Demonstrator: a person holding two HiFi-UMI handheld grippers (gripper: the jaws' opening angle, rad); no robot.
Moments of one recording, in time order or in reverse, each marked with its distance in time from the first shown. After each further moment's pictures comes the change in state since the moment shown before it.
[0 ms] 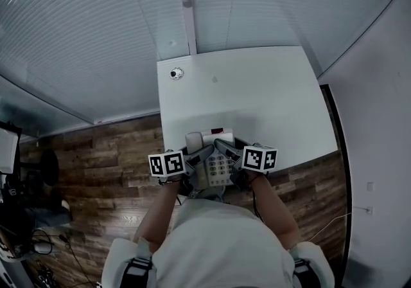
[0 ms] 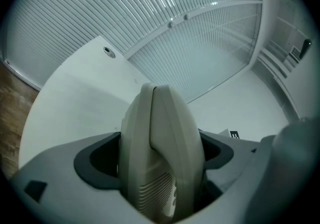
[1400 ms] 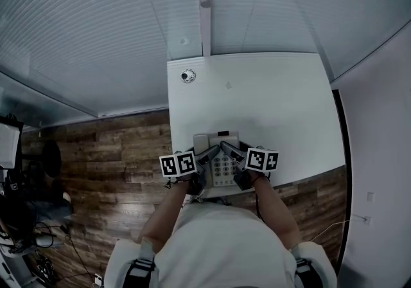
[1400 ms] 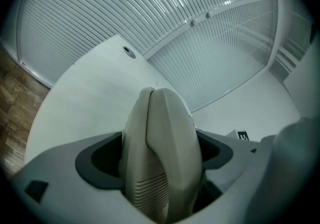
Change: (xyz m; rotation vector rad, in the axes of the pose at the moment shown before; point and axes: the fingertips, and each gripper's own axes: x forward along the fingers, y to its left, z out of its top) left arm 0.022 0.066 0.024 -0.065 -0.006 0.151; right arm 0.060 -0.041 0.000 0.078 0.075 -0.030
